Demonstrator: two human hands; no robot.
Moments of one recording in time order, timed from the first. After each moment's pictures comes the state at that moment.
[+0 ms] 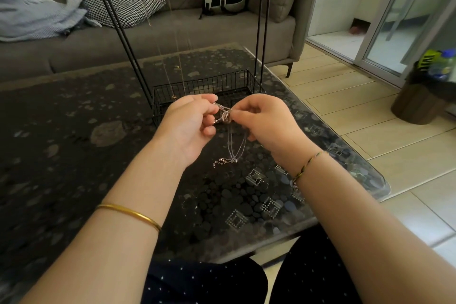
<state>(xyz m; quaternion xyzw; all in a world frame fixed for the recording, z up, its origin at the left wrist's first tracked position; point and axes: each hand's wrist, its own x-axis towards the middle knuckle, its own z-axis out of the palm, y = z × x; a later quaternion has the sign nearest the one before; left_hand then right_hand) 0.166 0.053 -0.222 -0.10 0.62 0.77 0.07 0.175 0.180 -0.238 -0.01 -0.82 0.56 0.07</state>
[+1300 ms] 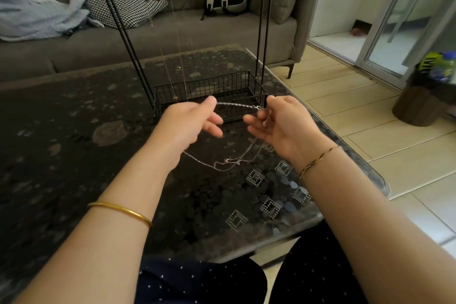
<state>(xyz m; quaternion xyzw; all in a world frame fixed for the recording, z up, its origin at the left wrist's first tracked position) 0.165 0.038 -0.227 -0.05 0.85 0.52 0.07 0.167 0.194 -0.237 -0.18 -0.56 0.81 0.00</state>
